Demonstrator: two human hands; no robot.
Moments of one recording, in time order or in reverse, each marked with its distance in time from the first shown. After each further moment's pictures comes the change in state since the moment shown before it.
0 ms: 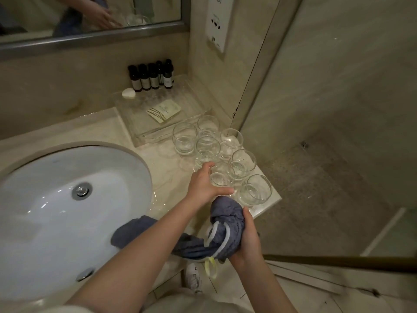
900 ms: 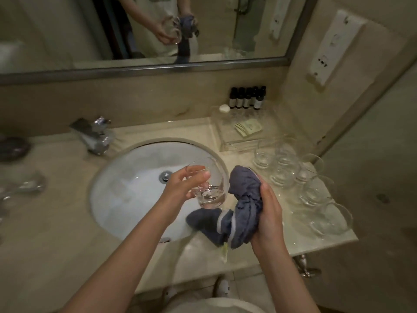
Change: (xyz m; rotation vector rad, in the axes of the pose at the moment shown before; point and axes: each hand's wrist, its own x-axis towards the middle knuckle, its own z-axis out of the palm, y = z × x) left_hand -0.165 -0.028 -0.191 -0.664 0.337 -0.129; right_hand -0.053 0.059 0.111 -0.299 -0.474 -0.421
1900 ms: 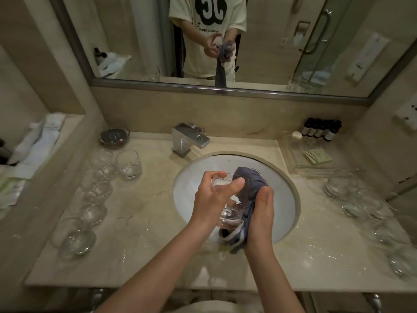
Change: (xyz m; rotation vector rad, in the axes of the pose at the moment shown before) left_hand -0.093 0.018 -0.142 -0.052 0.266 0.191; right_hand -0.096 0.110 0.185 -0.358 -0.050 -0.223
